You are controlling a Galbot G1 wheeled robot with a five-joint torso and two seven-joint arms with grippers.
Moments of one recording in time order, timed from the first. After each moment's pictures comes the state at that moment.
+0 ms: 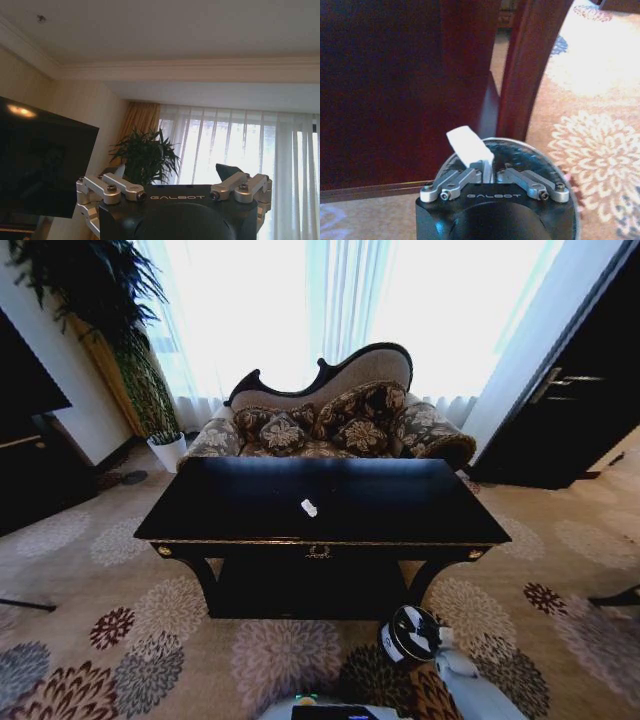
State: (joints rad) left arm 1.57 -1.08 -1.53 -2.44 -1.11 0.19 -0.25; right arm -1.11 1.13 0.35 0.83 0.49 0.06 0.01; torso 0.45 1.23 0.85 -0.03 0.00
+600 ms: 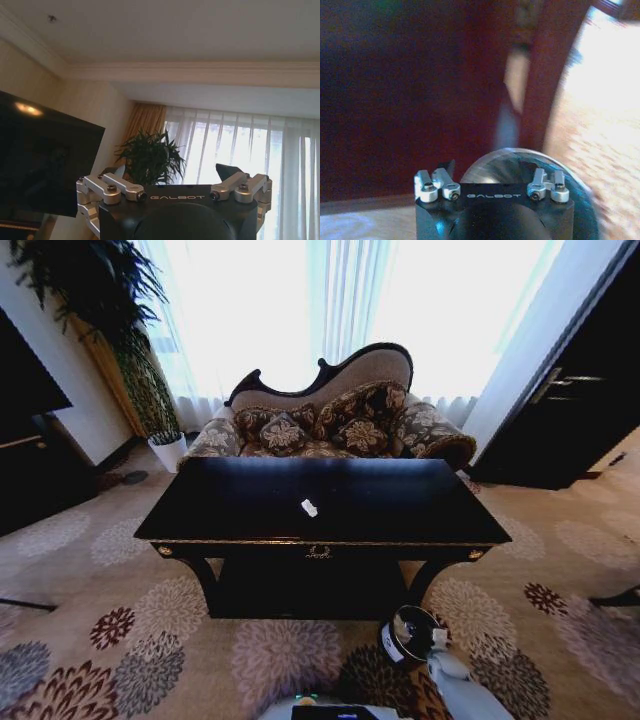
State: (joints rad) left arm 1.57 -1.08 -1.56 -2.38 -1.14 0.16 -0.22; right arm -1.21 1.14 0.40 0.95 0.49 0.11 -0.08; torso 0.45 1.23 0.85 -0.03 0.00
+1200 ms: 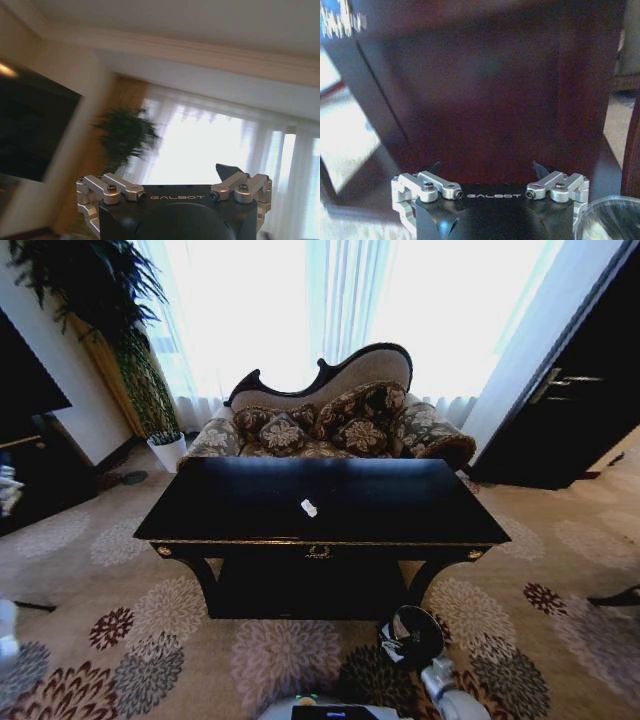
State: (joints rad) left arm 1.52 -1.15 -1.36 -2.37 -1.11 0.16 -0.13; right arm -1.64 1.15 0.55 1.55 0.52 0.12 -0.32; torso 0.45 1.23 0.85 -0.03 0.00
